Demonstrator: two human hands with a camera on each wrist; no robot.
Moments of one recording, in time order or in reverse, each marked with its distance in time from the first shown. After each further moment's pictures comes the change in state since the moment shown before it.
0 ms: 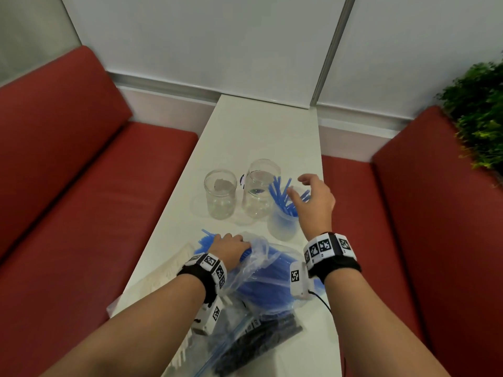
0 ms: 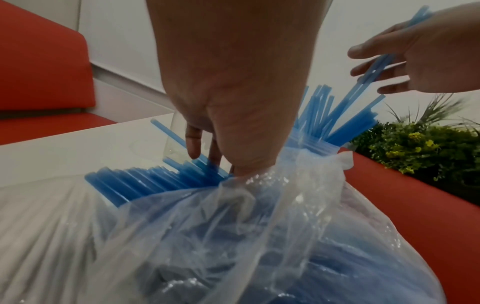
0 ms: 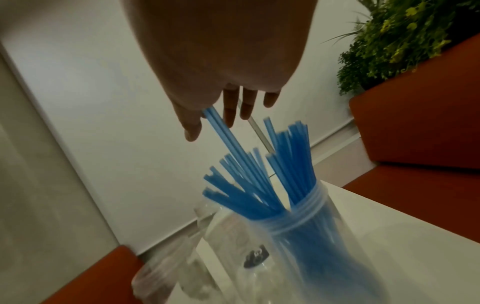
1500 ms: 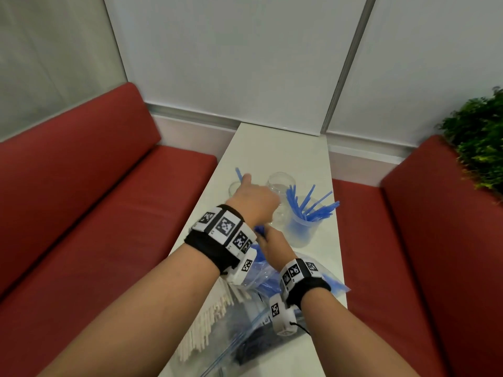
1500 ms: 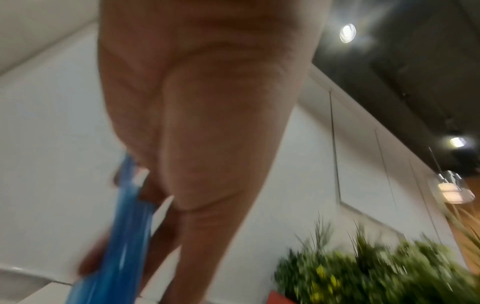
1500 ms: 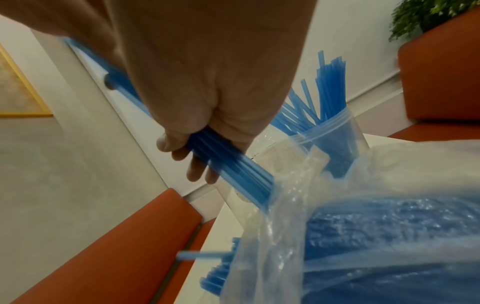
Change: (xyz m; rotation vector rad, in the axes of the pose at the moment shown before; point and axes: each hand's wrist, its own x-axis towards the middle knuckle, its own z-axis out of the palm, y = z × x) left_hand -0.130 0.033 -0.186 0.328 0.255 -0.049; right_hand -0.117 -0.053 0.057 0.172 -0.621 -0.002
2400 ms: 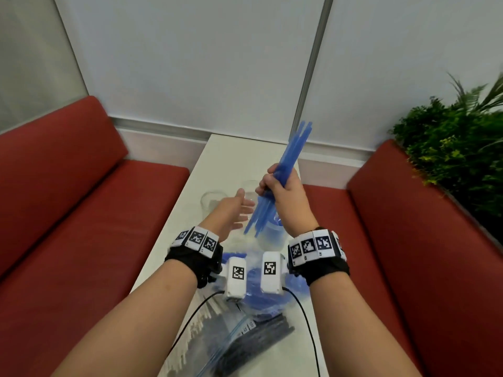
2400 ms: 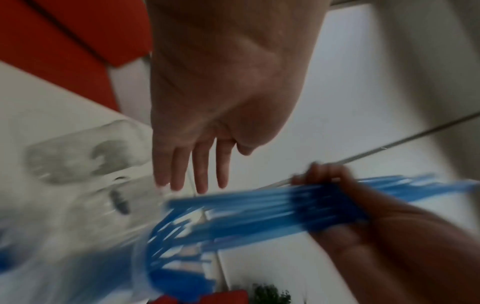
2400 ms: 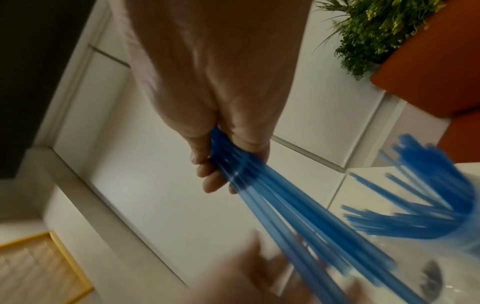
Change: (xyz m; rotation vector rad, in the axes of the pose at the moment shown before) left_hand 0.035 0.013 0.048 -1.966 0.001 -0.387; right_hand -0.006 -0.081 -0.119 0.692 0.329 -0.256
